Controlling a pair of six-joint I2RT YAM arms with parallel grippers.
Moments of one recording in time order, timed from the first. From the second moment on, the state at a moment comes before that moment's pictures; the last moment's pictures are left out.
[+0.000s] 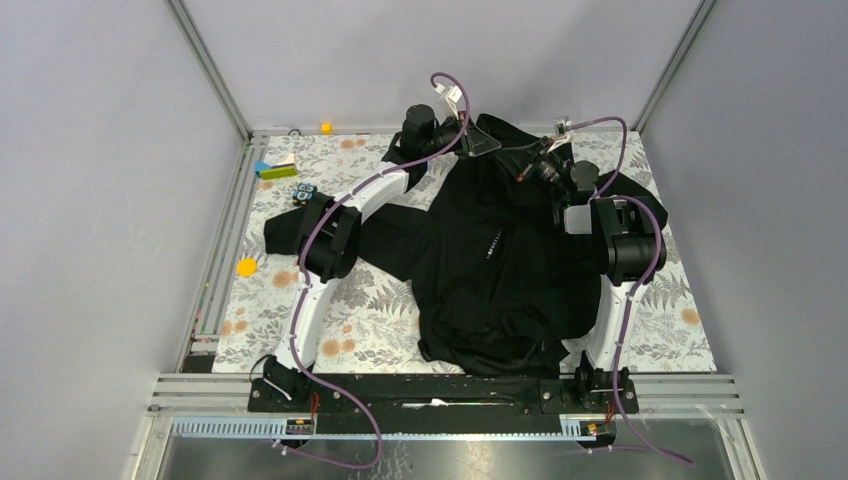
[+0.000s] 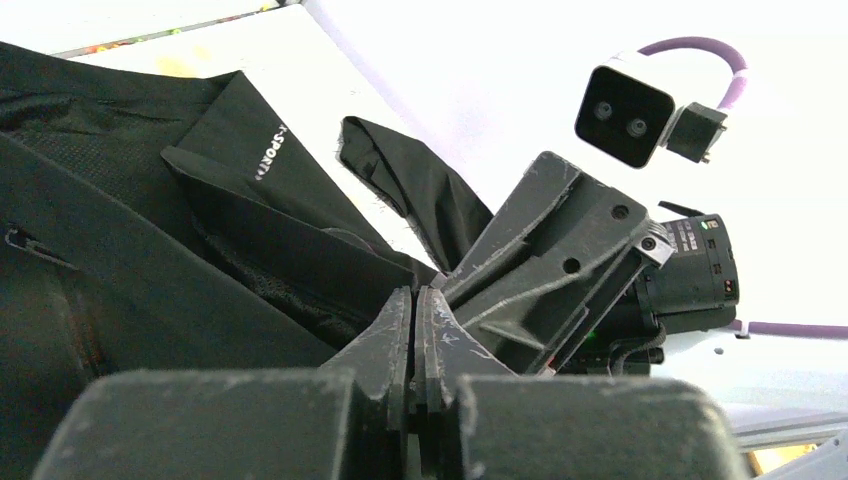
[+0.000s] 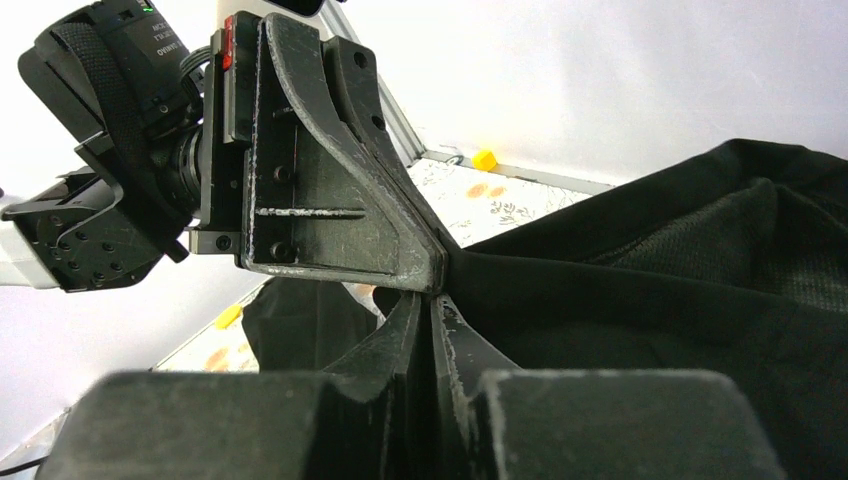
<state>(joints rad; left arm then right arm) -0.51 2.39 2.02 0.36 0.68 -0.75 0.06 2.11 1.09 1.38 -0.79 0.76</state>
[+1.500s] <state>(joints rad) -0.51 2.31 1.95 0.22 0.56 -0.78 0.24 1.85 0.84 1.03 -0.36 0.50</state>
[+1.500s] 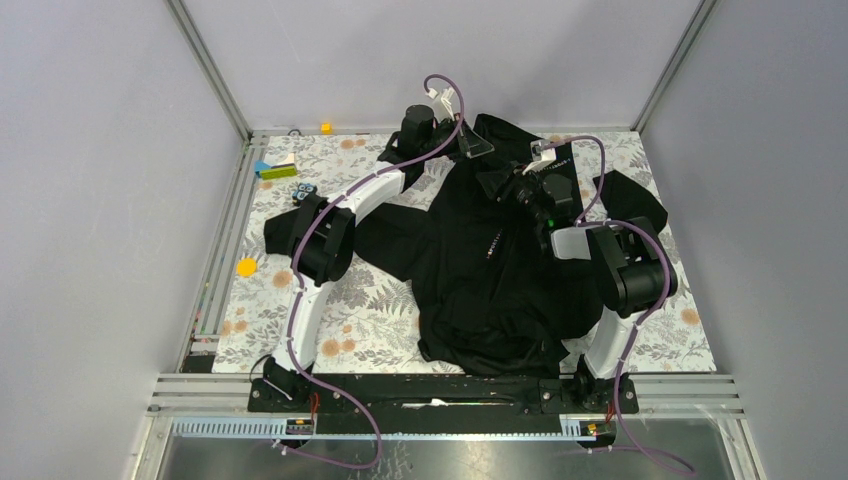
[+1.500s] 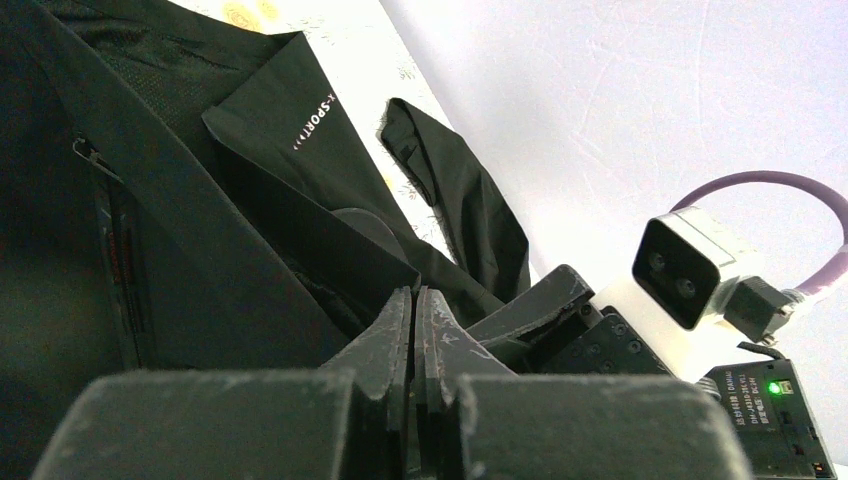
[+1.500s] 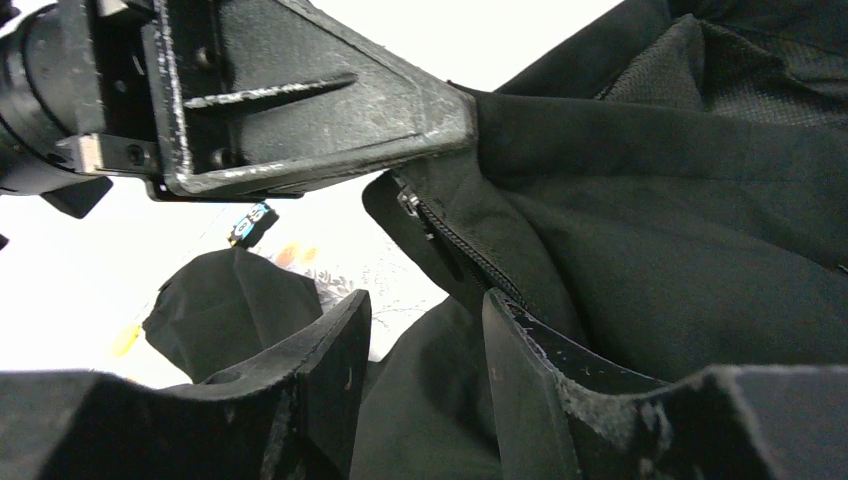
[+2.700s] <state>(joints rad) -0.51 2.31 1.95 0.24 0.56 -0.79 0.24 1.95 0.92 1.15 -0.35 0.48</state>
